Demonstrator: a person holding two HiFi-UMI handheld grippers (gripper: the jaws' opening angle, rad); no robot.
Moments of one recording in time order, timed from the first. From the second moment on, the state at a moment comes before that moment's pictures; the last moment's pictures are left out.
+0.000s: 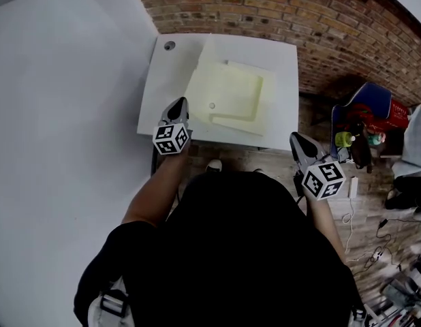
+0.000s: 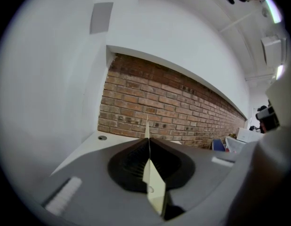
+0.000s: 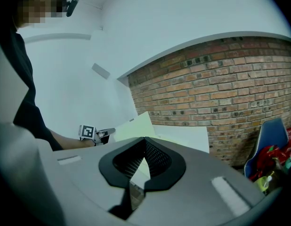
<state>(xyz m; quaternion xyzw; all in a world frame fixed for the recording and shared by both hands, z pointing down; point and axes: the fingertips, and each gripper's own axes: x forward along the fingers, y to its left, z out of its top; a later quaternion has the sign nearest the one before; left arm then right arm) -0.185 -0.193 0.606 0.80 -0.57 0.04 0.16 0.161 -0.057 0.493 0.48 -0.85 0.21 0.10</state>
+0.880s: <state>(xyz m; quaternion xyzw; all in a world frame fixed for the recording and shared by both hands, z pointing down) -0.303 -0.212 0.688 0.73 -0.64 0.07 0.24 0.152 -0.074 0.501 0.50 -0.83 0.22 0.10</state>
